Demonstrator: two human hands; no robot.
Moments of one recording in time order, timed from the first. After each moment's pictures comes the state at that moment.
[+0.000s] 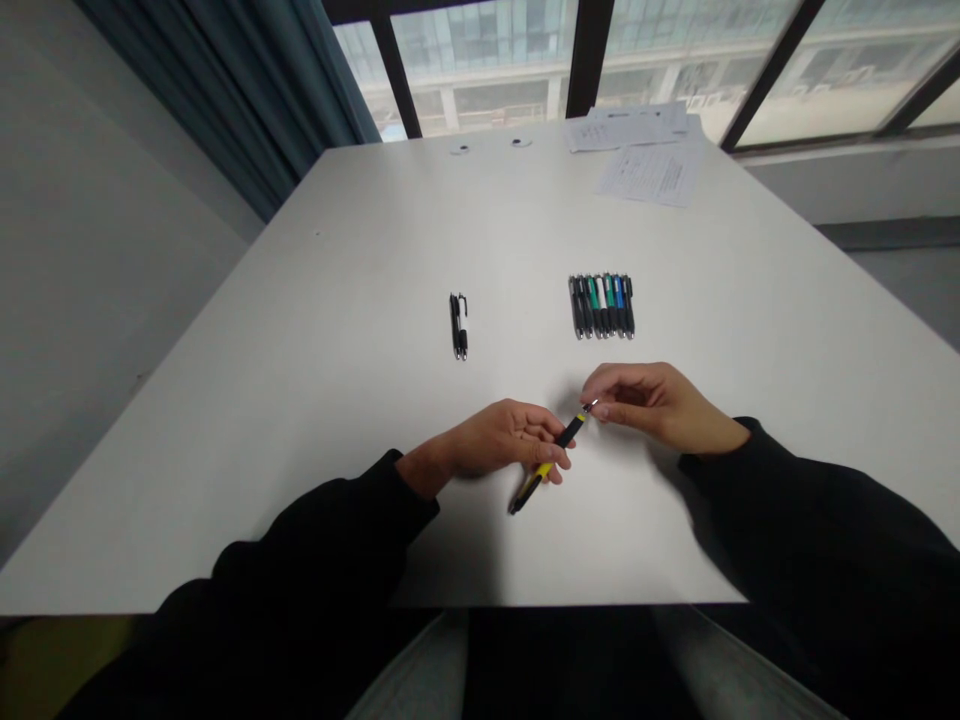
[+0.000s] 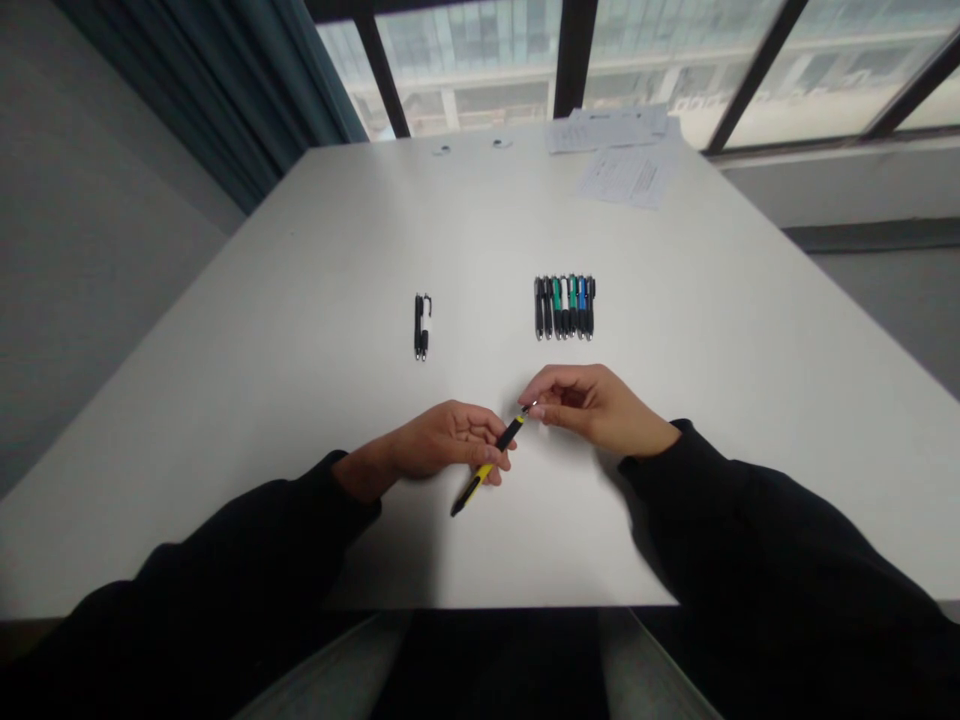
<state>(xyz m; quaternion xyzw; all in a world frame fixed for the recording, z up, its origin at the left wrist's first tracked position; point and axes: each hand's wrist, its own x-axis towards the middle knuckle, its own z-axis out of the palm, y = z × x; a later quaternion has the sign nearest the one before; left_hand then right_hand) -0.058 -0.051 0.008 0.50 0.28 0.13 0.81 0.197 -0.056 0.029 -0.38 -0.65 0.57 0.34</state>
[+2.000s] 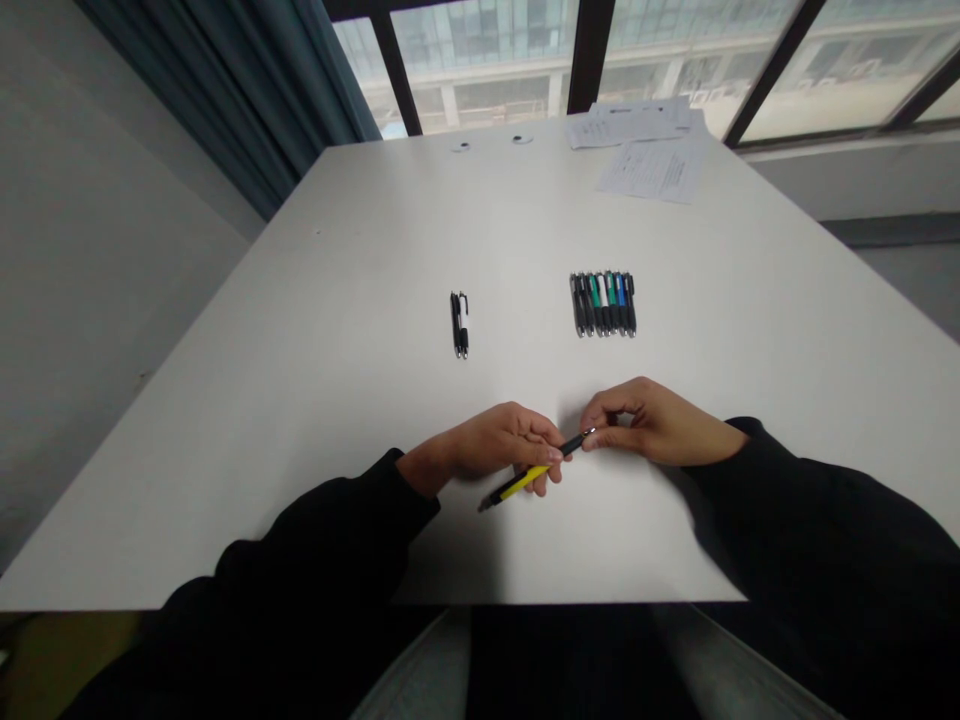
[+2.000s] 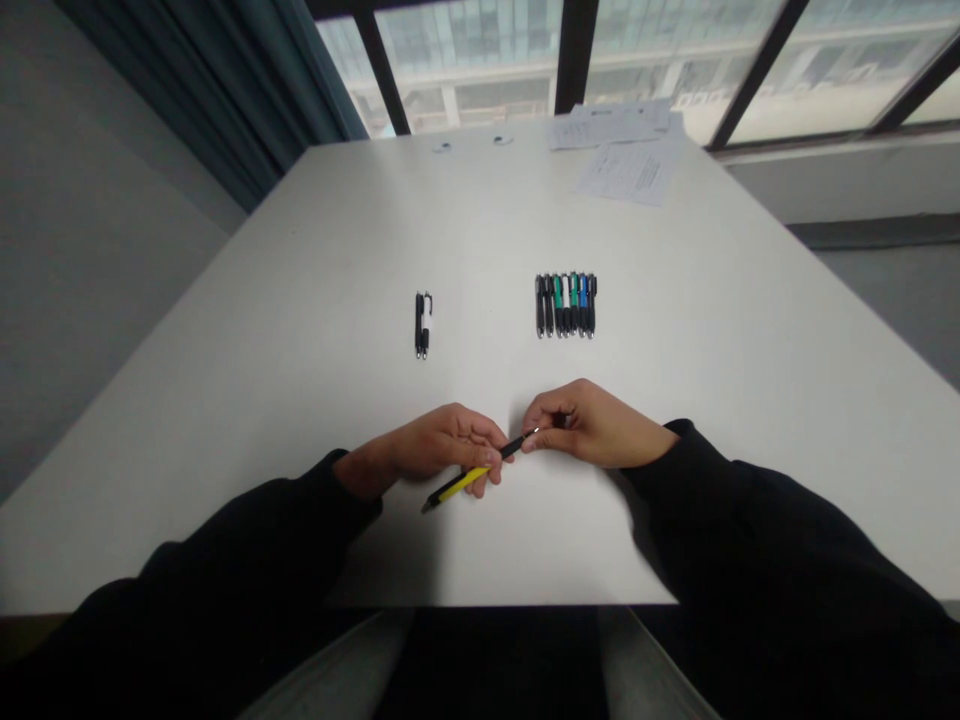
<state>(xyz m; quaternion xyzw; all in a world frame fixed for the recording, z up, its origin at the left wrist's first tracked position) -0.060 -0.049 0.013 0.50 0.27 0.07 0.82 0.196 -0.058 0.033 -0.36 -0.77 0.48 0.19</state>
